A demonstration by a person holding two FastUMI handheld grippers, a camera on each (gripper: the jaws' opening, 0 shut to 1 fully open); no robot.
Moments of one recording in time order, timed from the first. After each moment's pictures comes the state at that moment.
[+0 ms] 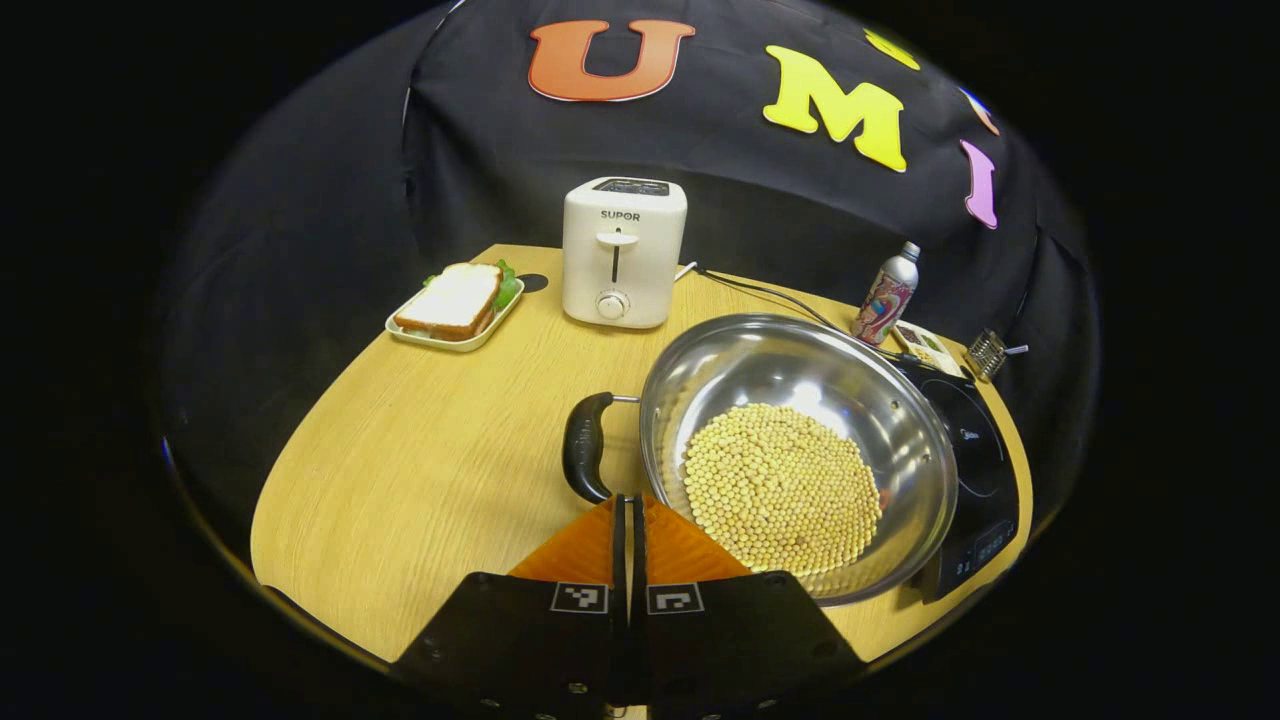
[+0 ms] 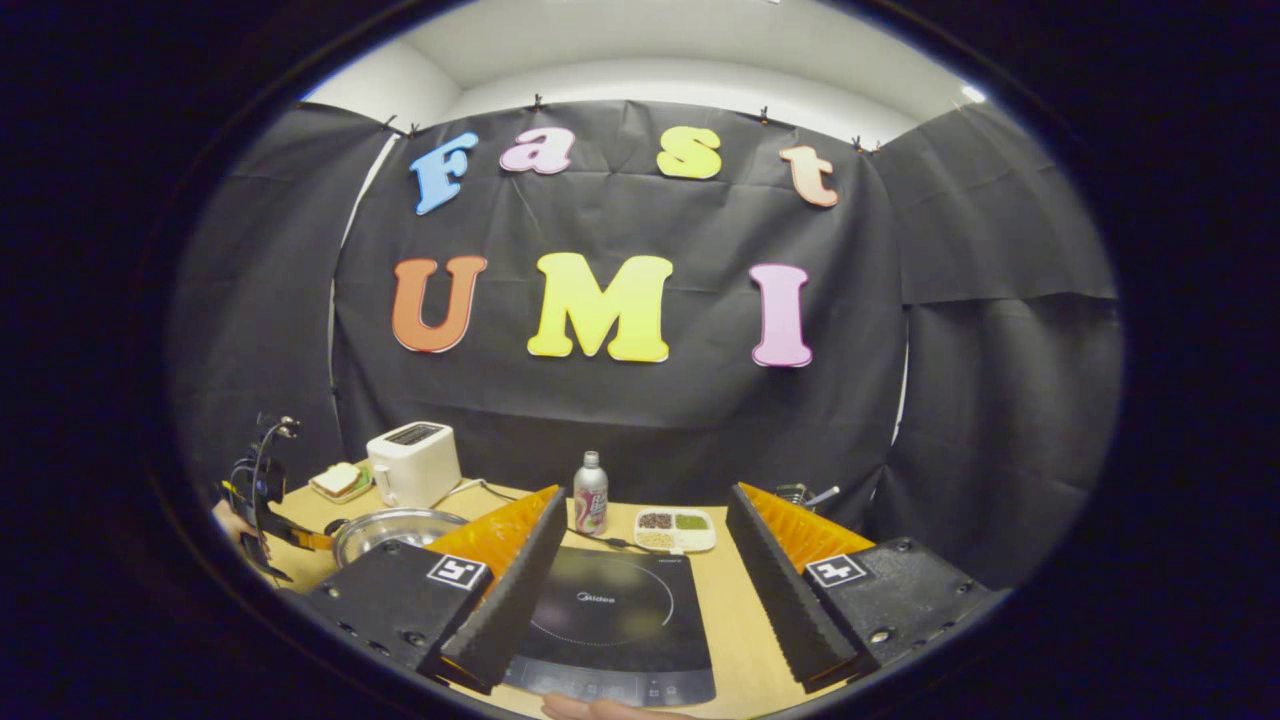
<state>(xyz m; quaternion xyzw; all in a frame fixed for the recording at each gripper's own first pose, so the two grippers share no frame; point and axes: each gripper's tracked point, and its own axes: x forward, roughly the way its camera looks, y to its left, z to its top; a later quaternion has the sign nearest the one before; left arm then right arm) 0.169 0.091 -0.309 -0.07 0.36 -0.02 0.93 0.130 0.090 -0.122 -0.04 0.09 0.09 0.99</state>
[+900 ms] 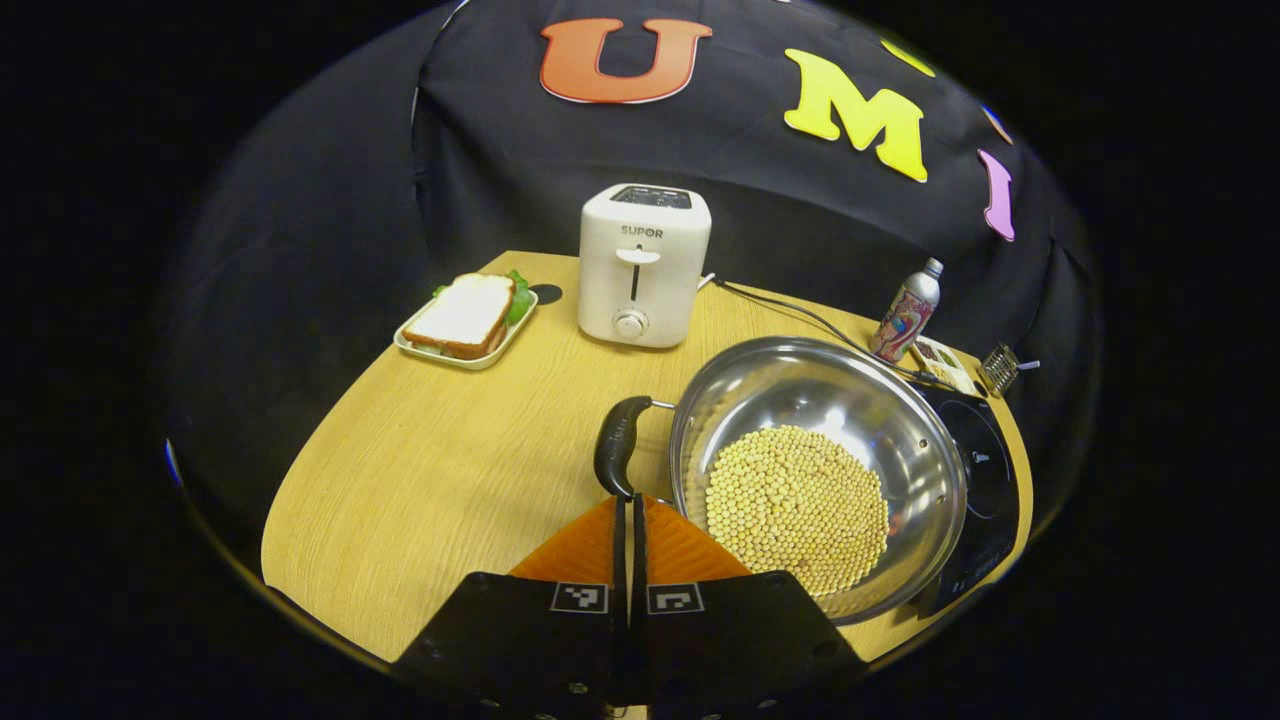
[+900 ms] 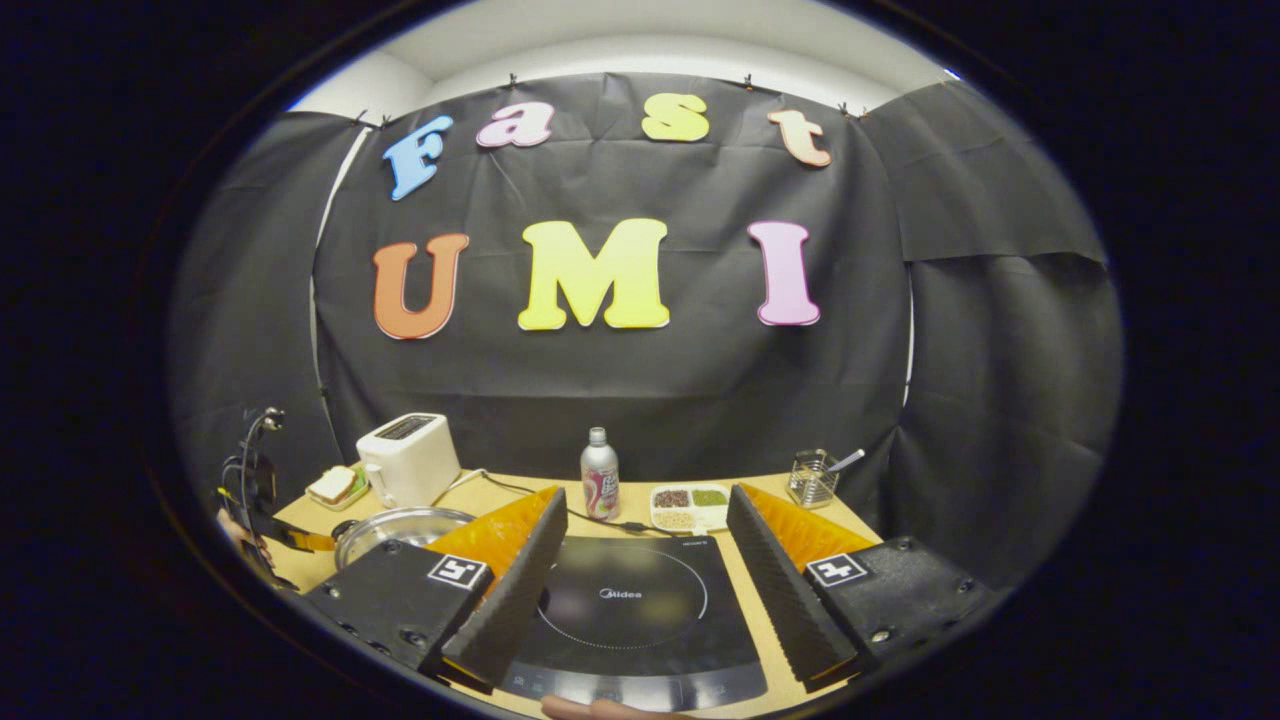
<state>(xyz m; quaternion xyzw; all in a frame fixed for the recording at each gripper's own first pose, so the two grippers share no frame) 0.184 0.107 -0.293 -0.08 0.35 0.00 0.93 0.164 0.114 -0.153 -0.02 0.13 0.06 0.99</state>
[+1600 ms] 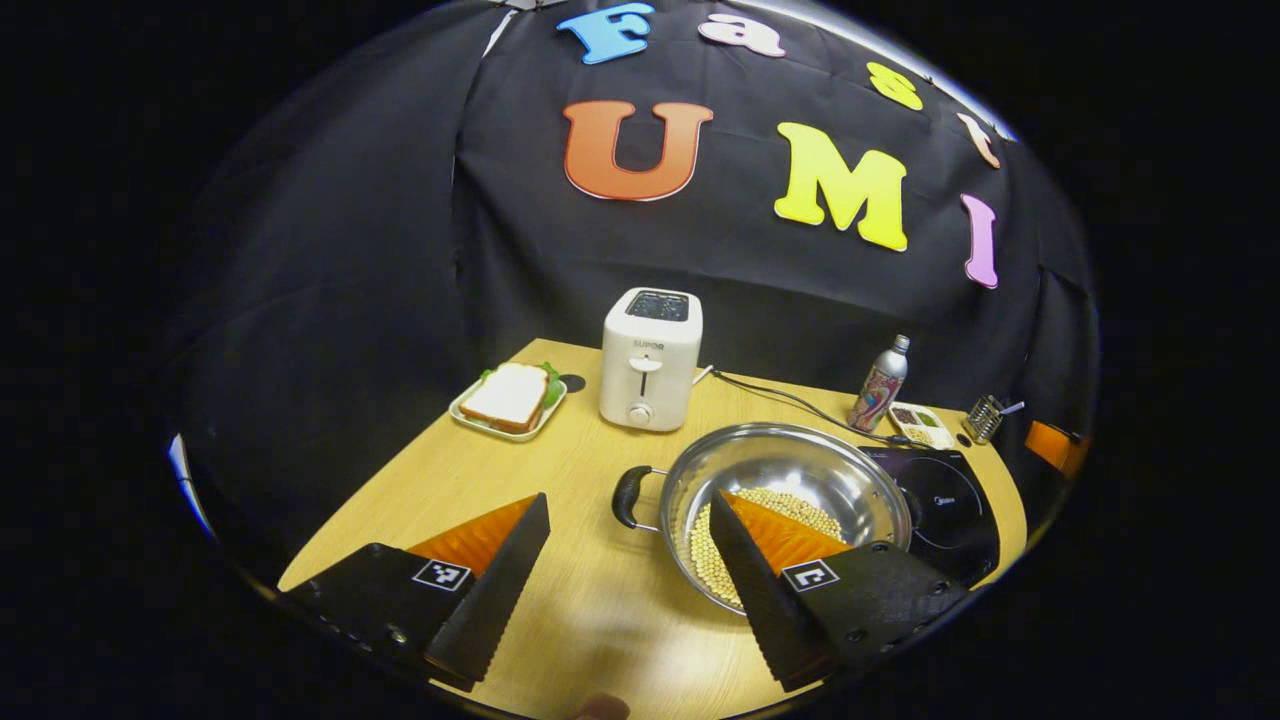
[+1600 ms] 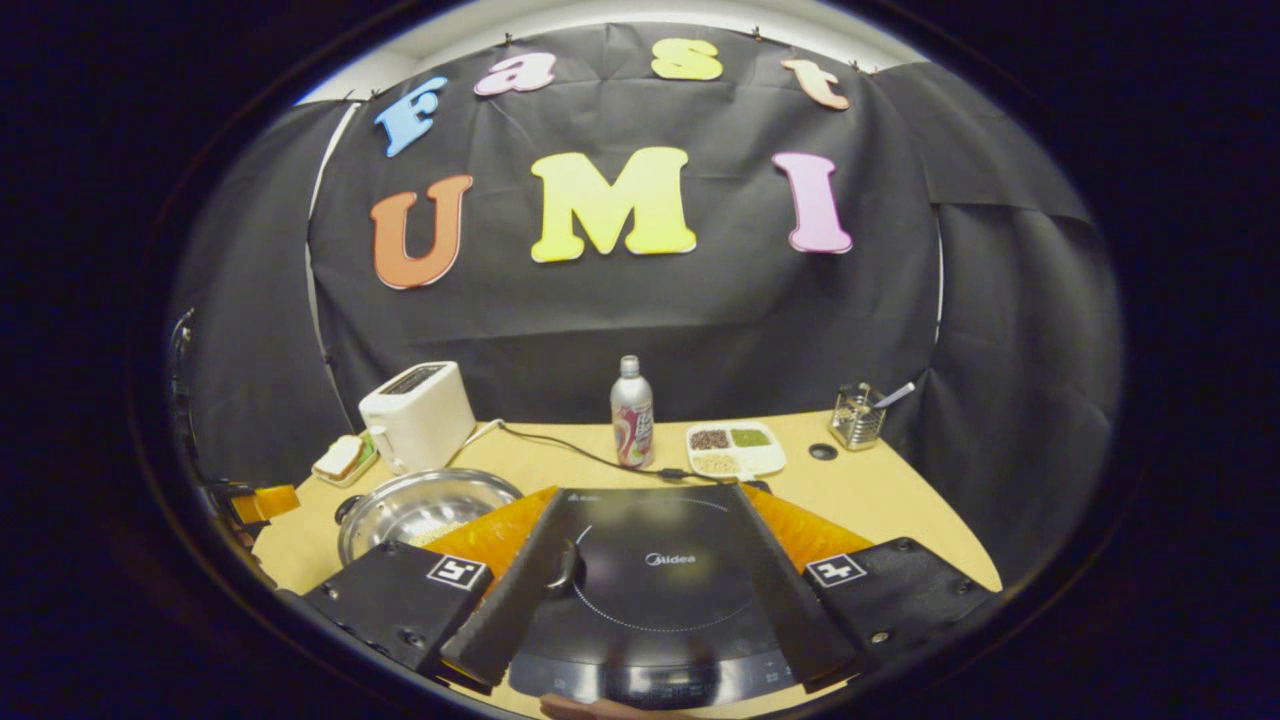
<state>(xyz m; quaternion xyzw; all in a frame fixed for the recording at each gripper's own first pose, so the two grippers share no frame) 0.153 0.119 -0.212 -0.07 0.24 0.04 0.97 0.183 0.170 -0.245 0.00 0.24 0.09 0.97</state>
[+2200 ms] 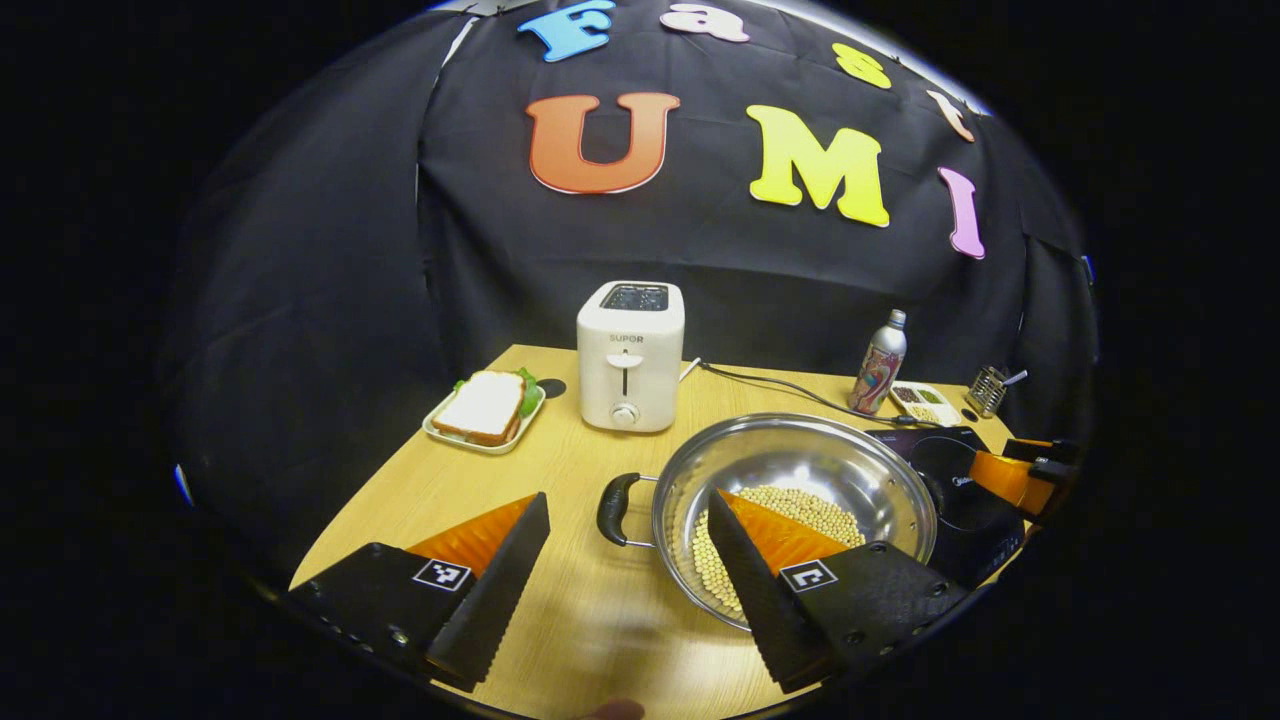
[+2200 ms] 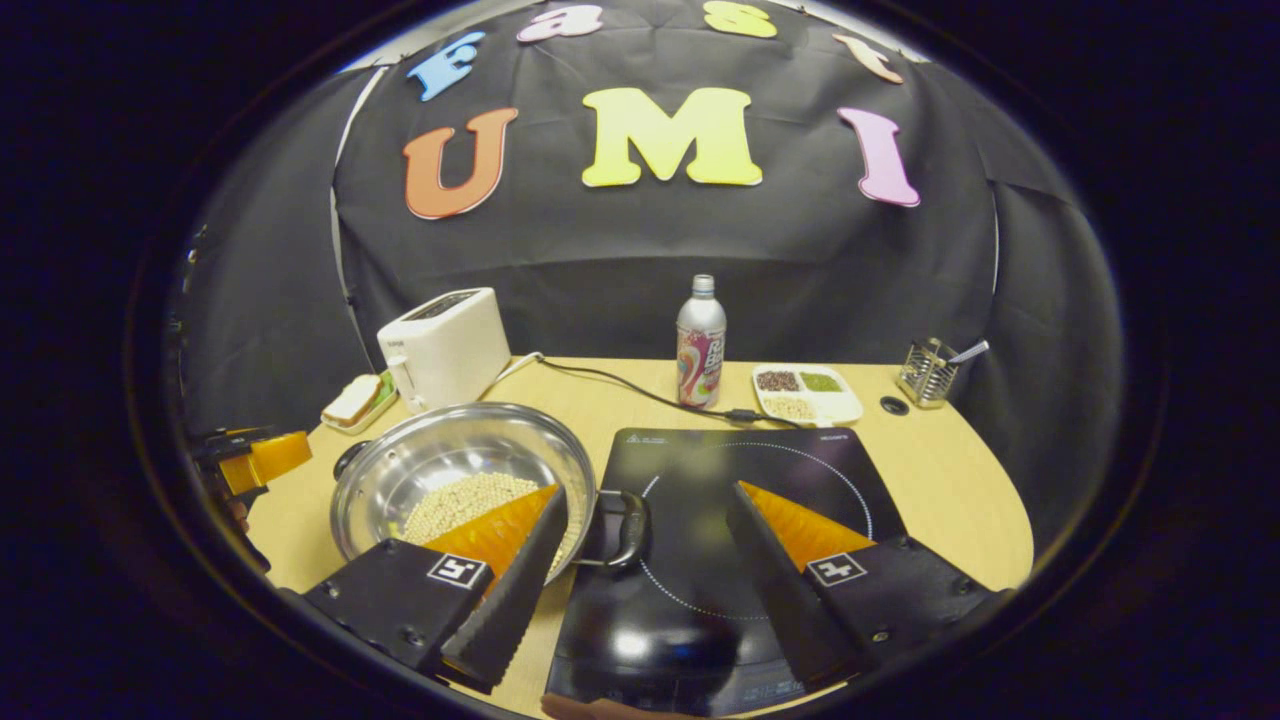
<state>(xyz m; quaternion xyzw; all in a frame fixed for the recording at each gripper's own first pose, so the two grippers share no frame) 0.186 0.104 -0.245 -0.04 0.25 0.00 0.97 0.193 0.230 -0.324 -0.02 0.31 0.12 0.94</state>
